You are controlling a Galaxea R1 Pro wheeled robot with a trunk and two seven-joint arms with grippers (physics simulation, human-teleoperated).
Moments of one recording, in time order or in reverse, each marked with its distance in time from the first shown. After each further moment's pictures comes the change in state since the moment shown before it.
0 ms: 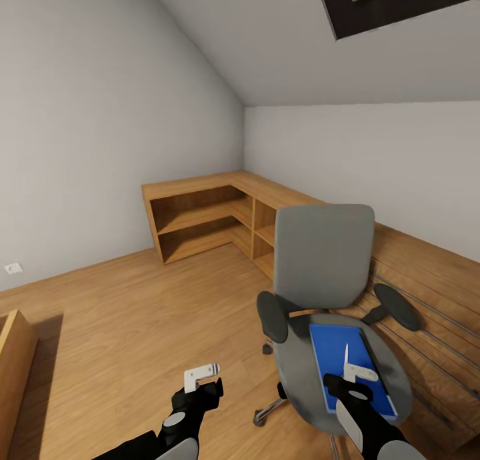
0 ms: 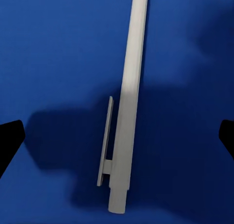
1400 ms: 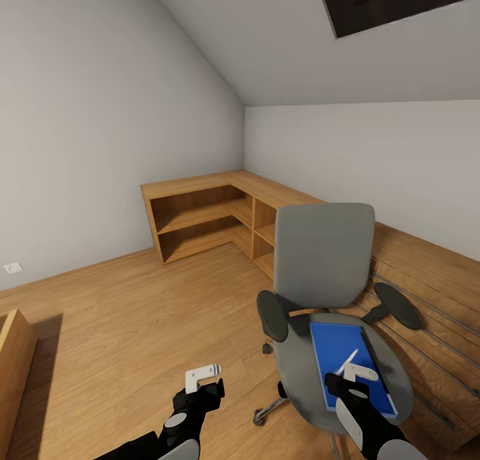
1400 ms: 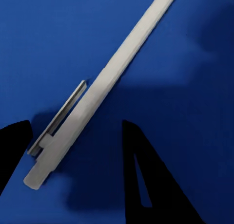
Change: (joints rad) left arm 0.000 -0.005 -0.005 0.000 0.000 0.000 0.001; right arm -0.001 -0.001 0.002 -0.010 -0.020 0.012 0.000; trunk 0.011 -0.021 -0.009
